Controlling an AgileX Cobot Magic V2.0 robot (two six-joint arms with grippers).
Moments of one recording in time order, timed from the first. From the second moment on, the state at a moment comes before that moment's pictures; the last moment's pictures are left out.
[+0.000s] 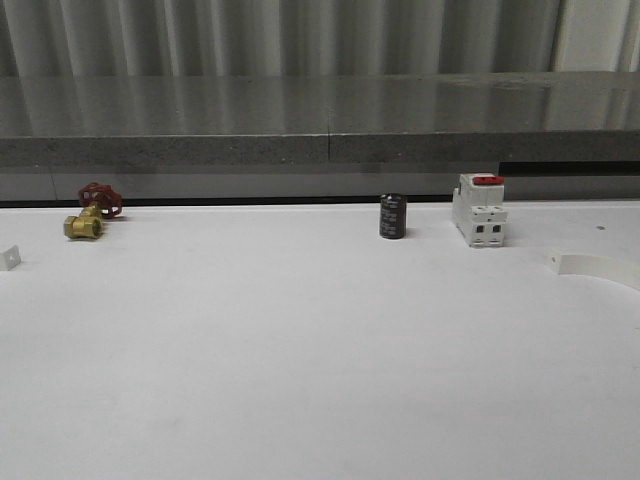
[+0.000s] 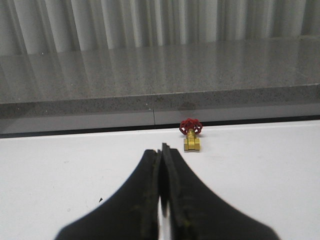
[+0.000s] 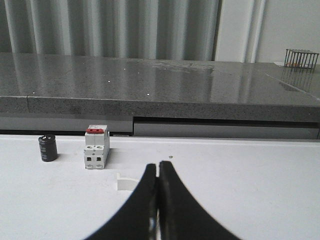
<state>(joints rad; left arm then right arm) -0.02 0.07 -0.20 0.09 0.30 0.01 -0.03 -0.01 0.03 -0.09 0.00 0.10</state>
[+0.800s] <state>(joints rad) -0.02 0.72 -0.57 0.07 0.66 0.01 -0.03 -0.01 0.03 -0.09 -0.01 0.10</state>
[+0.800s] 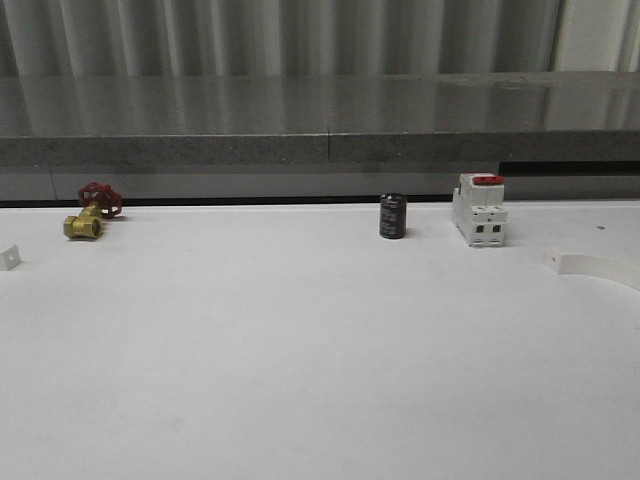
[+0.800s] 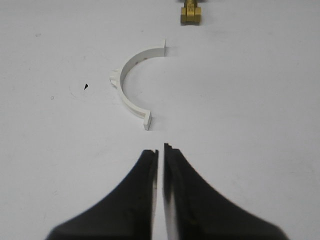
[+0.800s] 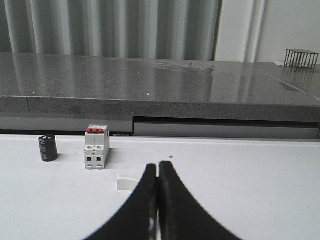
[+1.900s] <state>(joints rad) 0.12 1.93 -1.39 0.05 0.90 0.09 -0.03 -0.01 0.03 -0.09 0.00 0.10</state>
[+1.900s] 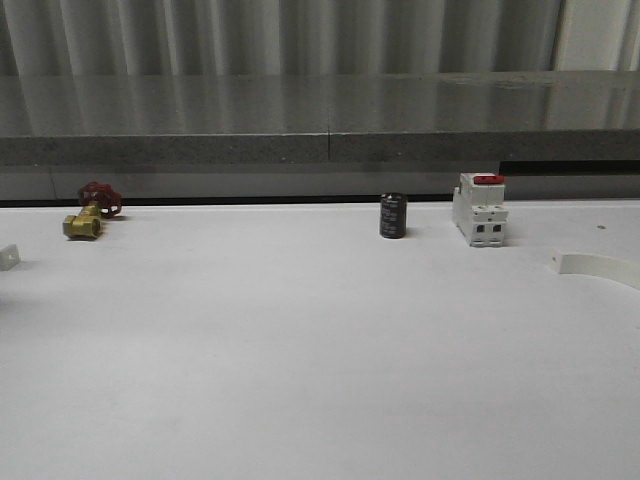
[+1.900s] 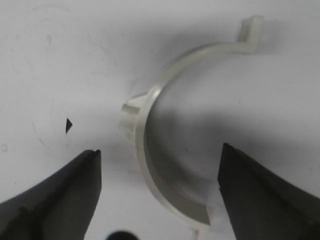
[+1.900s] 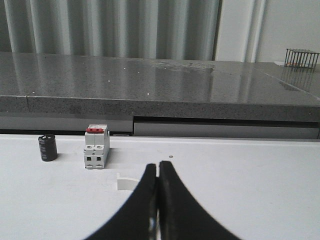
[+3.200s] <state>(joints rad) 0.09 2.00 -1.45 0.07 0.86 0.11 -0.03 -0.01 0.03 -0.09 -0.01 0.10</state>
